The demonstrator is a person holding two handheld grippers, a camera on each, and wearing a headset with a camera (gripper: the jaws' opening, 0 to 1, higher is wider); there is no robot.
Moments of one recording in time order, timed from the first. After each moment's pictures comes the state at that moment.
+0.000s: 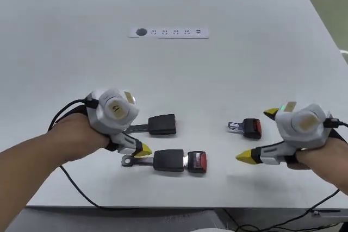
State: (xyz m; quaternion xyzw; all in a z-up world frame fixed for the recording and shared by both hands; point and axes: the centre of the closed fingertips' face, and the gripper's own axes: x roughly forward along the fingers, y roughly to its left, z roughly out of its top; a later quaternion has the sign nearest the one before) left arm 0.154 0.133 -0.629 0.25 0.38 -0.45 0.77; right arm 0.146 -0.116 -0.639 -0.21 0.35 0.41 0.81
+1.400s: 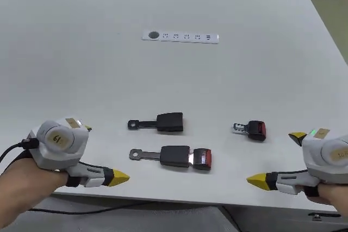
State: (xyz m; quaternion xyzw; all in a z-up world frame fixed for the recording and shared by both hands) left arm 0.084 0.213 -0.620 0.13 0.39 -0.32 0.85; right arm 0.100 -0.133 -0.616 -0.16 0.36 0.36 0.84
